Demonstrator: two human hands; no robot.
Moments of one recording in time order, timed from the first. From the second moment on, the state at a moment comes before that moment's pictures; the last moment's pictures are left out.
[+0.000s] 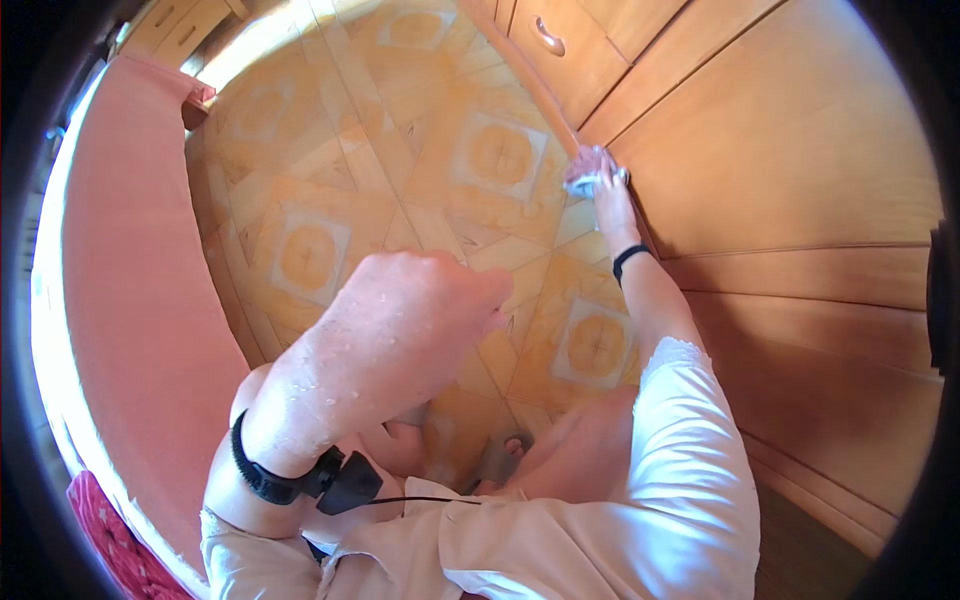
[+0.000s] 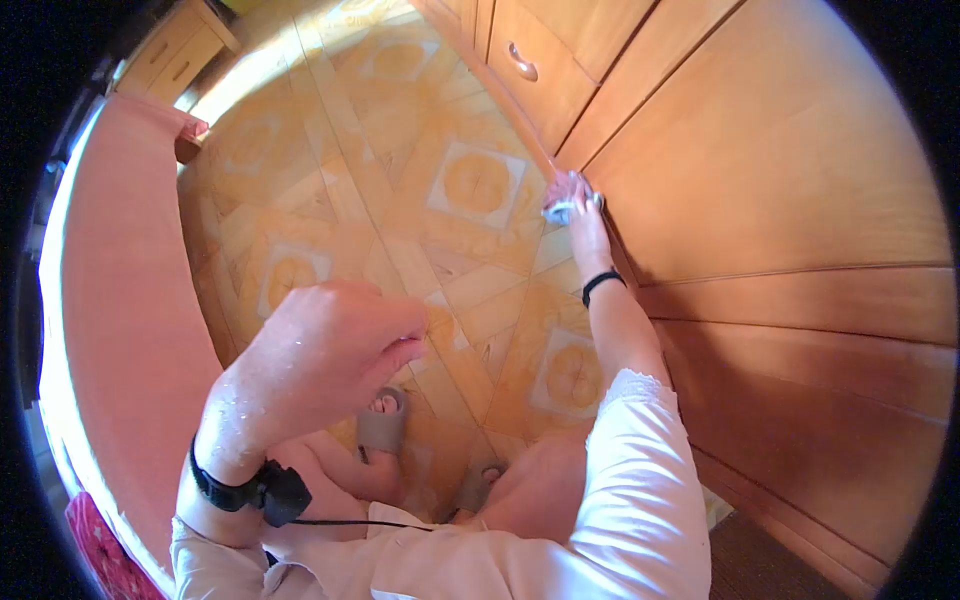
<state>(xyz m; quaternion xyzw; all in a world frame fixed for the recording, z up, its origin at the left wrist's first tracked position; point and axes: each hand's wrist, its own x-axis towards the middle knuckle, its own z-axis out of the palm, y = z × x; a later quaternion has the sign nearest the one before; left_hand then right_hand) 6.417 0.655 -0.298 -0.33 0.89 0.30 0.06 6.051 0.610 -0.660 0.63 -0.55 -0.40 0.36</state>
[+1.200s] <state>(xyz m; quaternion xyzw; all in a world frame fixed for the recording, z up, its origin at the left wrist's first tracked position) 6.280 0.690 -0.378 -0.06 0.95 0.28 0.08 6.018 1.257 -0.636 0.24 -0.93 -0.26 -0.05</state>
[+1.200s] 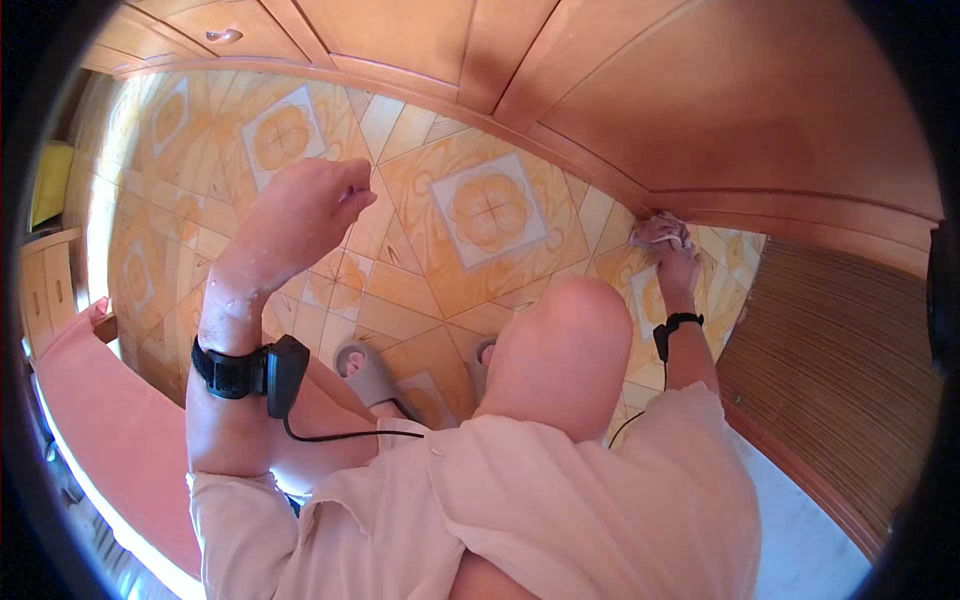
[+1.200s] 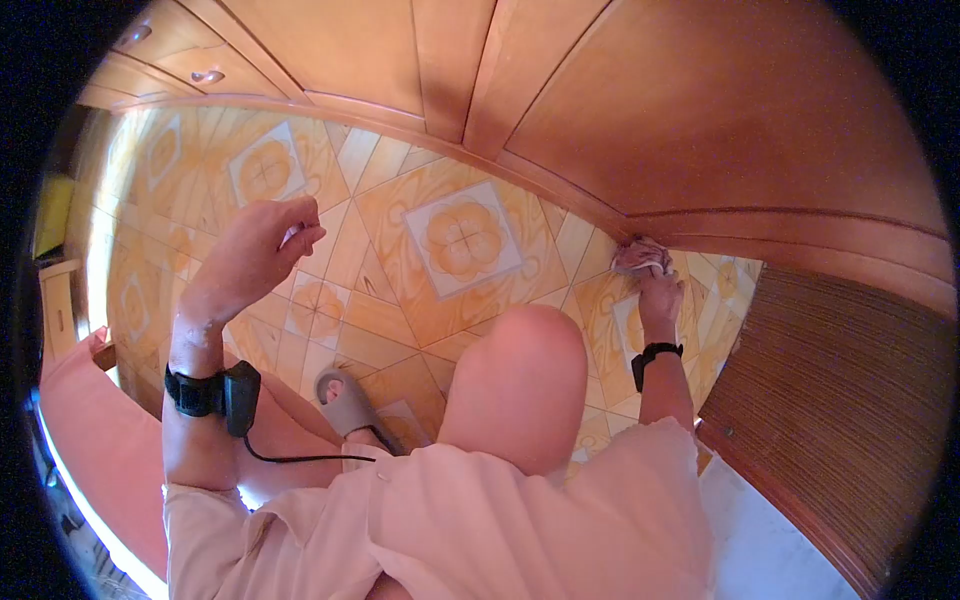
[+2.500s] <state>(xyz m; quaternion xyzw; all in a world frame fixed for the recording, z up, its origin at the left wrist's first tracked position) 6.269 0.583 -0.392 -0.24 0.90 0.37 -0.05 6.055 0.762 -0.441 0.66 -0.71 -0.20 0.11</state>
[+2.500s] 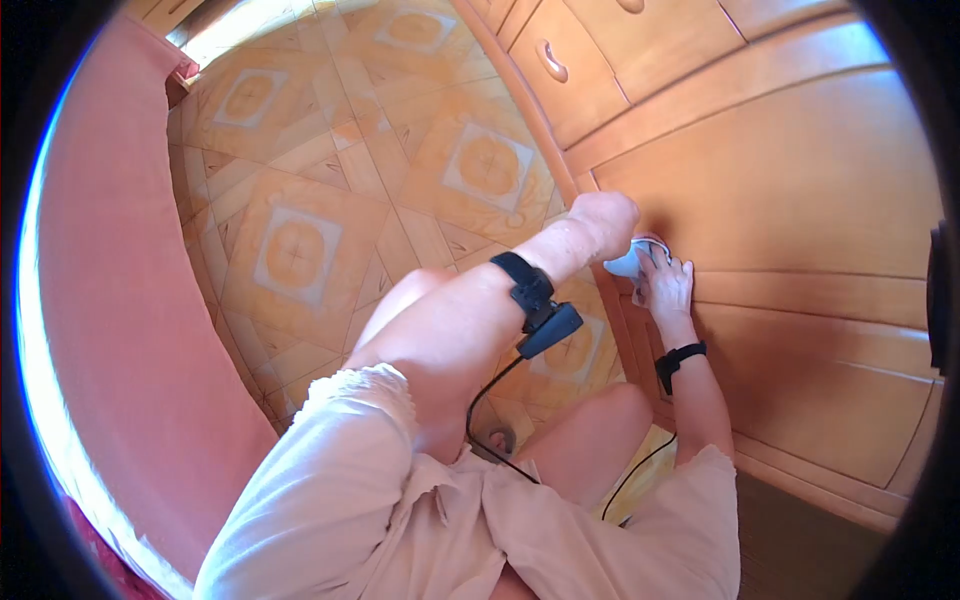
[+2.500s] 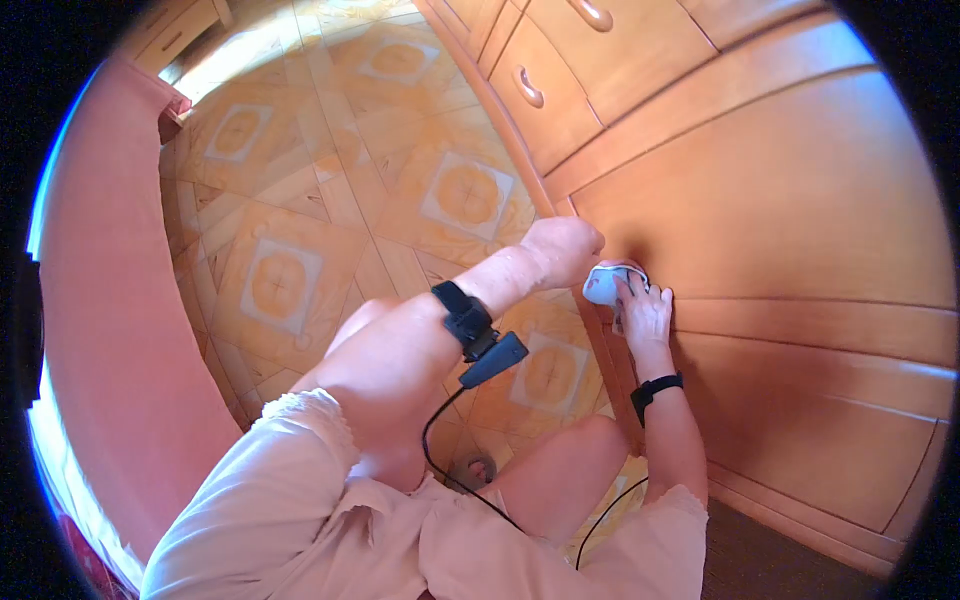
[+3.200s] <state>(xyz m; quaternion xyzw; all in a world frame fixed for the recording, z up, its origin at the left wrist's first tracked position) 6.327 0.482 -0.446 -0.48 0.51 0.62 -0.35 6.088 0.579 -0.337 0.70 -0.59 -0.24 0.33</state>
